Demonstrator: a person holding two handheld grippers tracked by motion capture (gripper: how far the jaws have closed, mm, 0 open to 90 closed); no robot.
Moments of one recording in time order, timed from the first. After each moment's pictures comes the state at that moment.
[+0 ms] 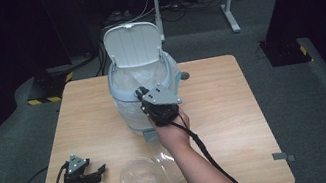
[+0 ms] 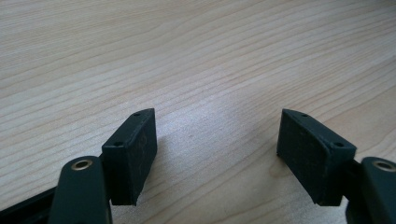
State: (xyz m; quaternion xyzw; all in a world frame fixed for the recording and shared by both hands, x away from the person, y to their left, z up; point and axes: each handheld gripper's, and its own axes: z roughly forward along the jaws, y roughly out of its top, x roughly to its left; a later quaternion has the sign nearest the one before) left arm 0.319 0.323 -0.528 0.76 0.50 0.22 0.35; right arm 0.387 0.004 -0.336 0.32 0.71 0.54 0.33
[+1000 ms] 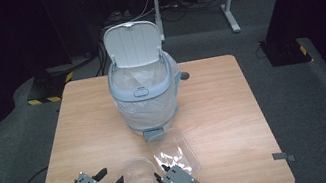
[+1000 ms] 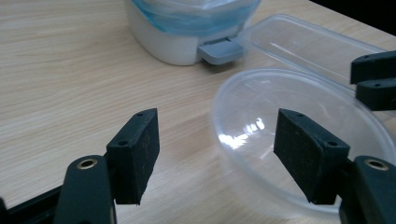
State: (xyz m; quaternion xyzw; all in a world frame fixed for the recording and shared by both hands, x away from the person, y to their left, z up) left arm 0.243 0.254 -0.481 0.74 0.45 0.22 0.46; right arm 0.250 -0.017 -0.485 0.34 0.80 0.43 0.23
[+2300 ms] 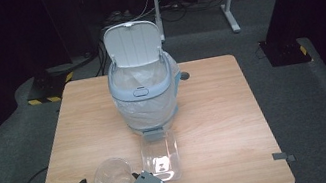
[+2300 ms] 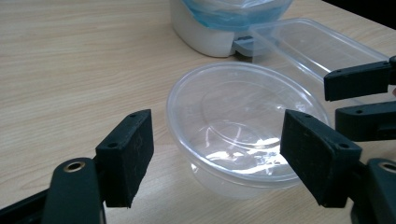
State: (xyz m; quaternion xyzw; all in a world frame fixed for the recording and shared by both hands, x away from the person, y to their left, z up) left arm 0.209 0.300 -0.477 0.71 0.49 0.25 0.45; right arm 0.247 0.056 -0.484 0.30 0.82 0.47 0.15
